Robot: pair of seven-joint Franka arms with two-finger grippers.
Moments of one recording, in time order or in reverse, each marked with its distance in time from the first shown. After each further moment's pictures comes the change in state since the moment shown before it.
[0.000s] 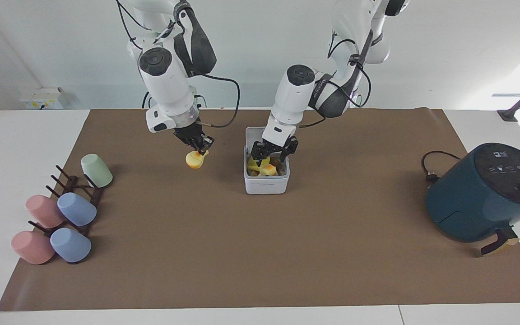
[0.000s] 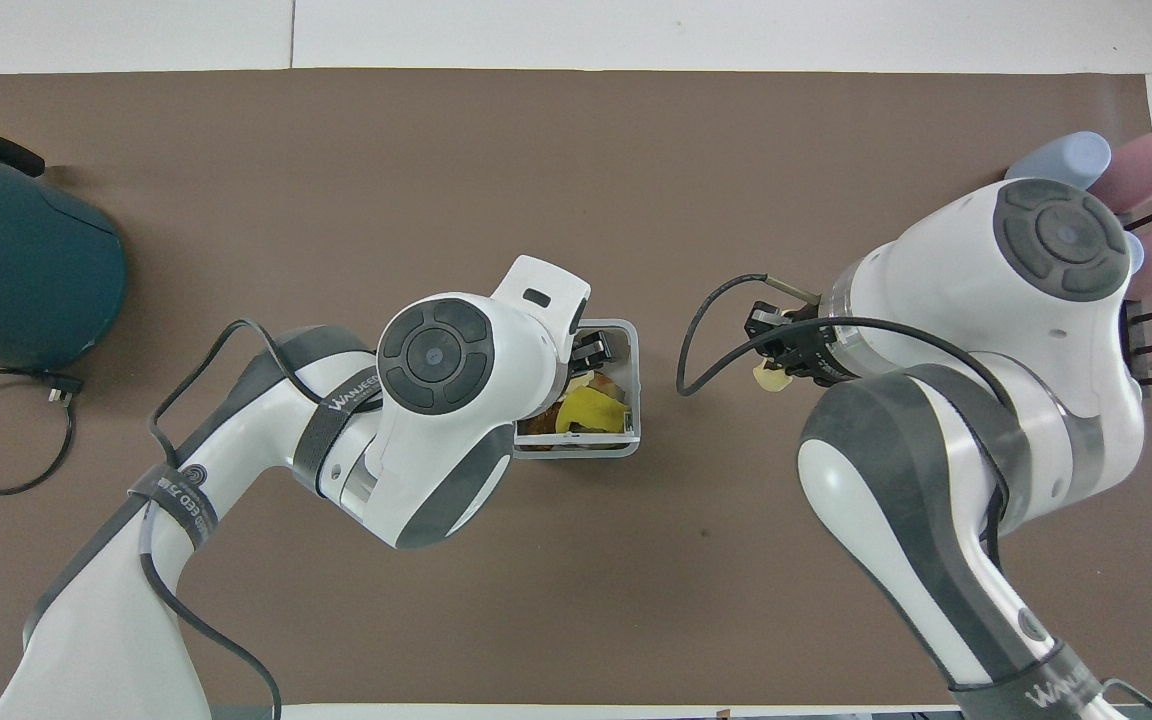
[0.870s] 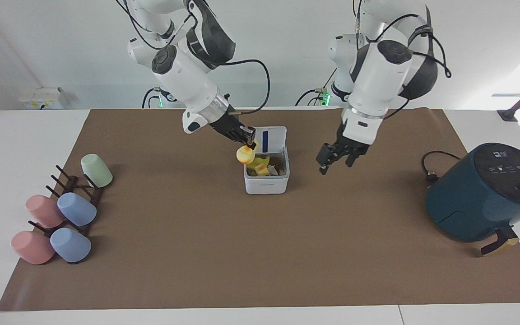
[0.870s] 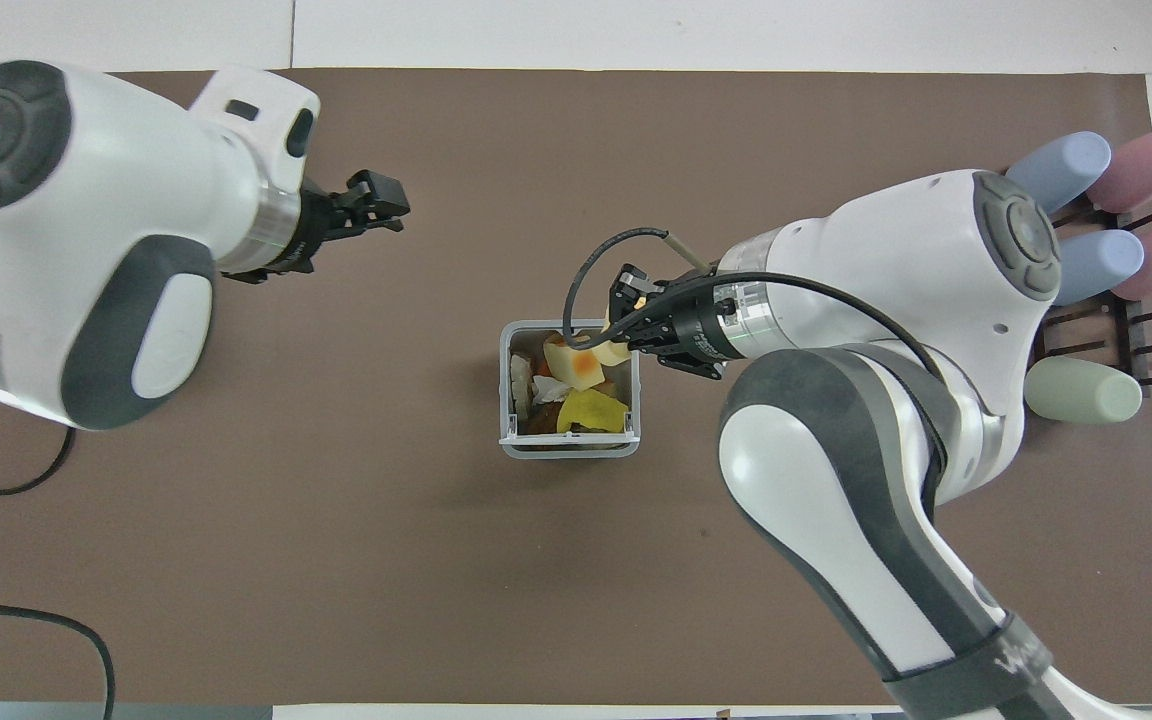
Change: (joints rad) left arm 0.347 -0.081 0.024 0.231 0.001 -0.301 0.311; right arm 0.080 0.101 0.038 0.066 0.433 0.233 -0.022
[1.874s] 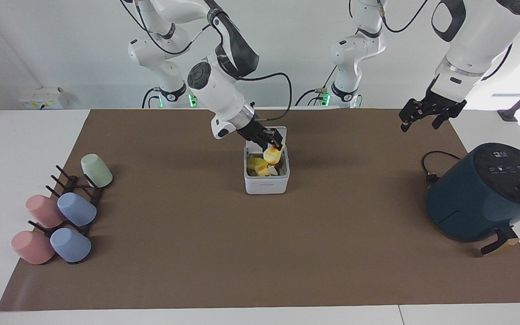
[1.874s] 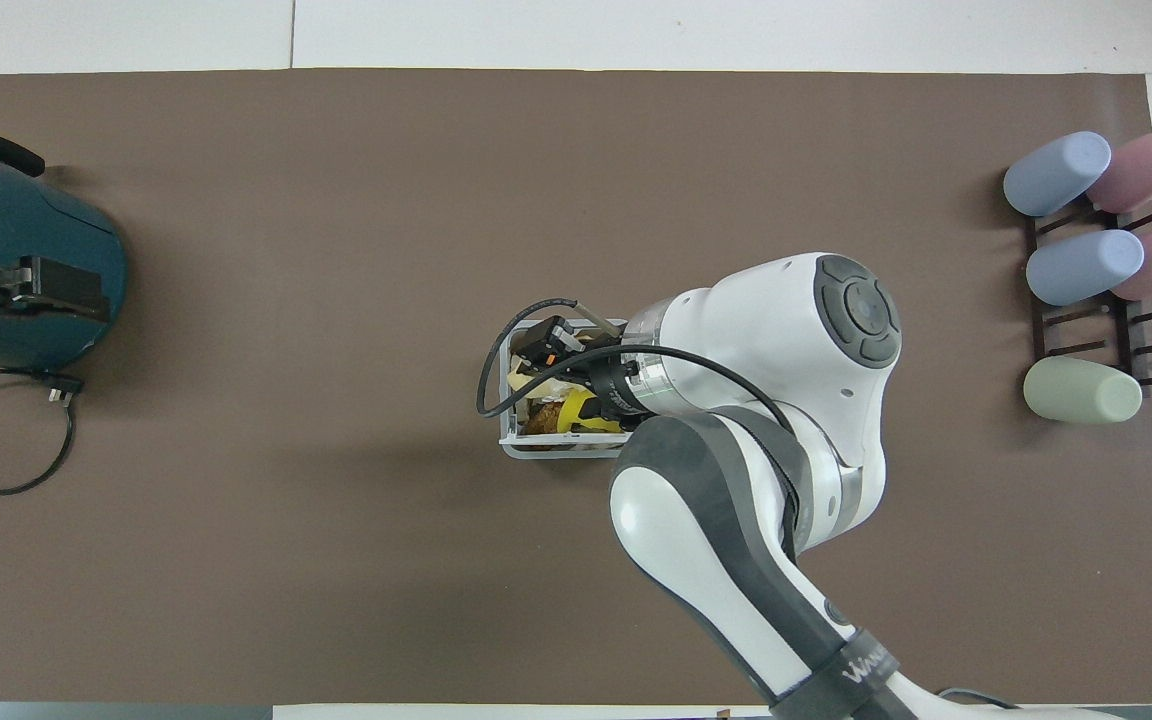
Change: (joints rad) left arm 0.309 -0.205 -0.025 0.000 0.000 -0.374 0.532; right arm 0.114 0.018 0.001 -0.086 0.041 0.096 -0.001
